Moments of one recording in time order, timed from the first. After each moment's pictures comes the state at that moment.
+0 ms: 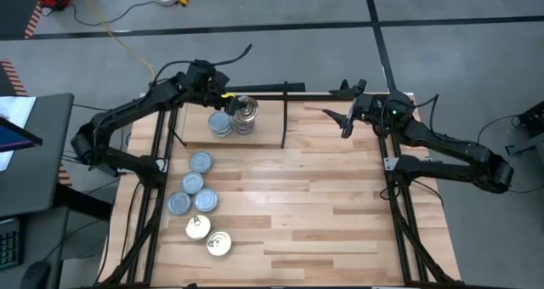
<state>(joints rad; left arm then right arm) 0.69 1.33 1.18 -0.45 0.31 -0.41 -0.62 0.83 0.56 0.38 -0.27 -0.18</state>
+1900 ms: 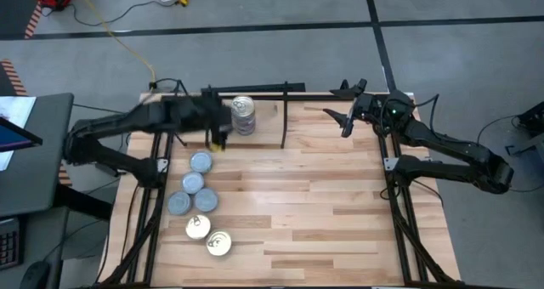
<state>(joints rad) 0.16 1.22 1.34 -0.83 -0.41 0.40 -0.63 0.83 0.56 0.37 -0.26 -0.18</state>
